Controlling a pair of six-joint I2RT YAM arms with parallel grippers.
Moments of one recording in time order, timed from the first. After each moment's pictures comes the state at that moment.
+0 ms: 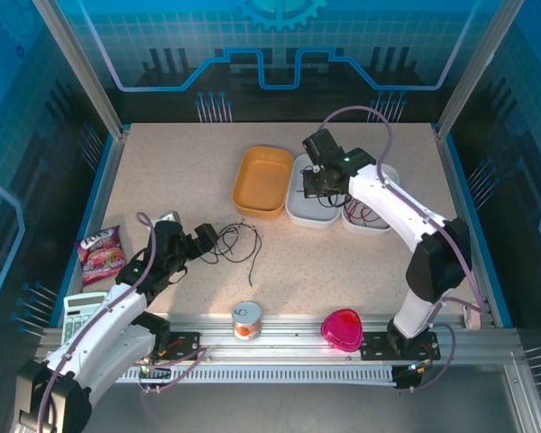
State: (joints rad) left arm -0.30 0.77 0.44 -0.37 -0.08 -0.80; right arm 0.52 1.74 1.59 -0.93 0.15 0.41
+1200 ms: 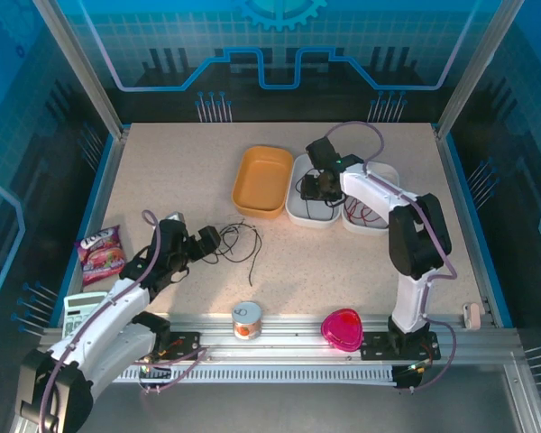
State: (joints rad) left arm -0.30 0.83 0.44 -0.37 -0.03 -0.77; right arm 0.44 1.90 1.49 -0.71 0.04 0.44
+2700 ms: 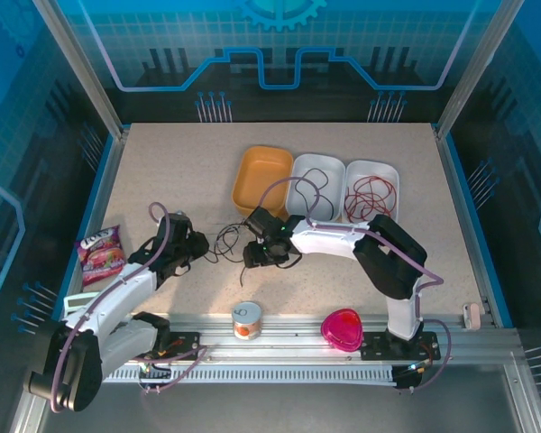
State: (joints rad) left arm -0.25 1.01 0.47 -0.33 -0.01 -0.74; right arm 0.93 1.92 1.24 -0.48 -0.10 0.71
